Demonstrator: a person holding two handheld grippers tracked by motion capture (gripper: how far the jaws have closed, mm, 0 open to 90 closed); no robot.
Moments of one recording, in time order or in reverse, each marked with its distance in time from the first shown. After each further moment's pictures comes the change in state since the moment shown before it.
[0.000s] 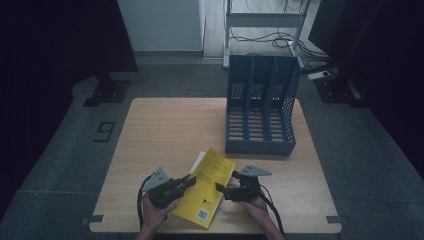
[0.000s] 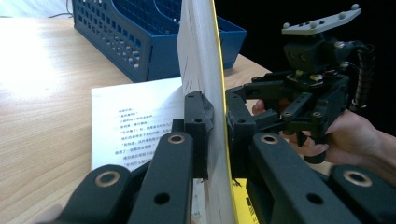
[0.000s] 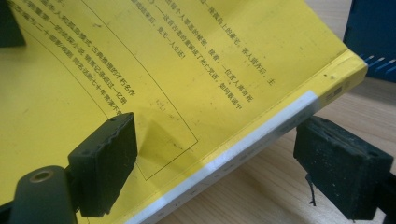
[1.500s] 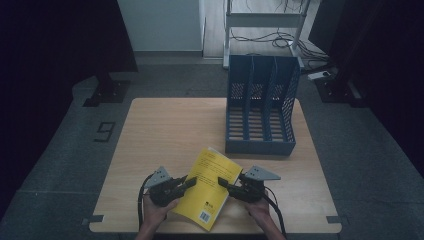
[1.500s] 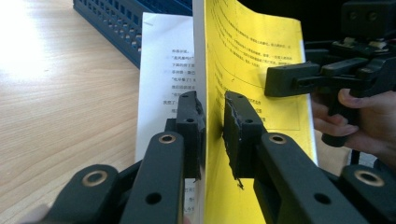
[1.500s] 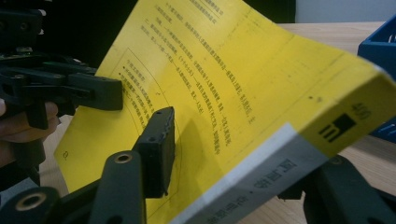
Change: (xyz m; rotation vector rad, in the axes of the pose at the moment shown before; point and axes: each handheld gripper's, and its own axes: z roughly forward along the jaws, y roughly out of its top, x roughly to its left) left arm 0.009 -0.006 0.007 0.048 0.002 -0.025; right arm 0.009 0.009 -0.023 -0.178 0.083 -0.056
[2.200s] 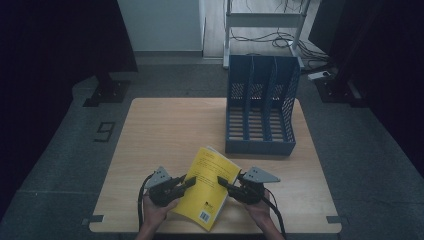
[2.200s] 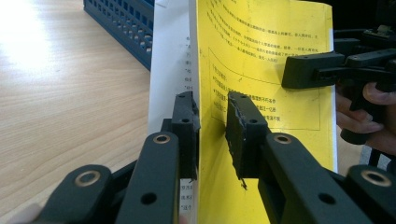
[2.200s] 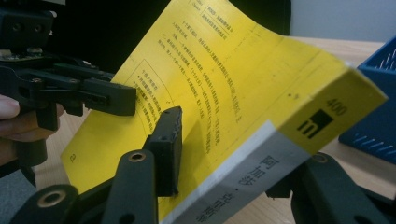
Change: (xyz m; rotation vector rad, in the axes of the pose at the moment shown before) left arm -0.001 0.000 -0.001 -0.006 0.030 0.009; right arm 0.012 0.009 -0.005 -0.011 -0.025 -0.069
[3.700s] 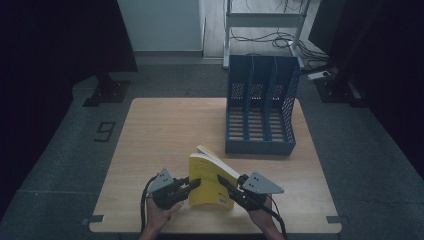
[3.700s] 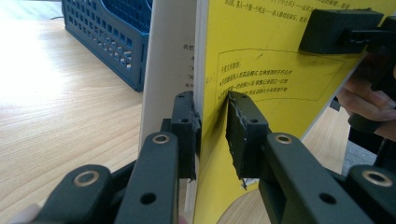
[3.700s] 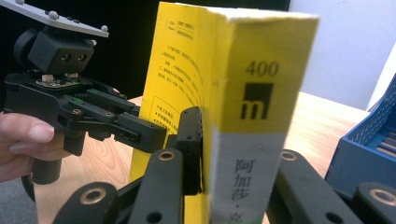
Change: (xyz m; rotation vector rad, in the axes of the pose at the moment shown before) left arm -0.013 0.002 0.003 -0.043 -0.043 0.045; right arm 0.033 0.025 -0.022 -0.103 -0.028 -0.181
